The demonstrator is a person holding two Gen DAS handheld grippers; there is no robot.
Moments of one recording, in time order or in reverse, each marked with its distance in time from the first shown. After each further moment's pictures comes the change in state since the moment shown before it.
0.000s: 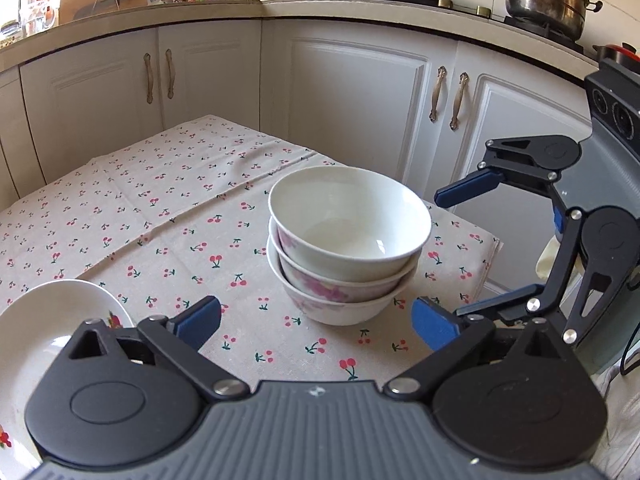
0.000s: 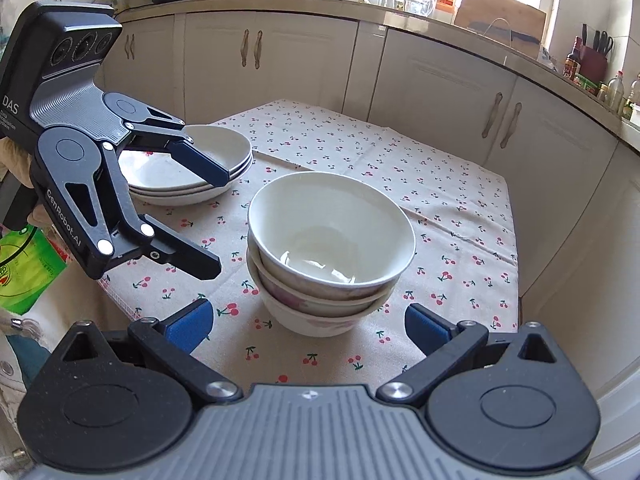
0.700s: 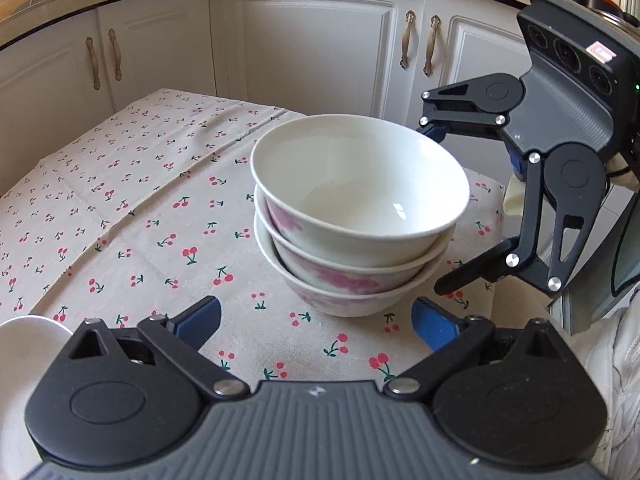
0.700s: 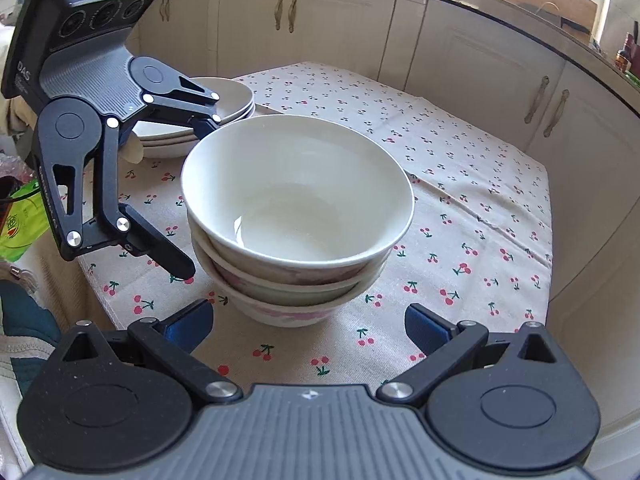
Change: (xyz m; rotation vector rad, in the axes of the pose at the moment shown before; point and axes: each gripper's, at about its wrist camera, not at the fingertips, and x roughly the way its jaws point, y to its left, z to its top) left arm 0.053 0.015 0.007 0.144 0.125 -0.097; right arm 0.054 -0.037 -0.002 -0.110 0.080 0.122
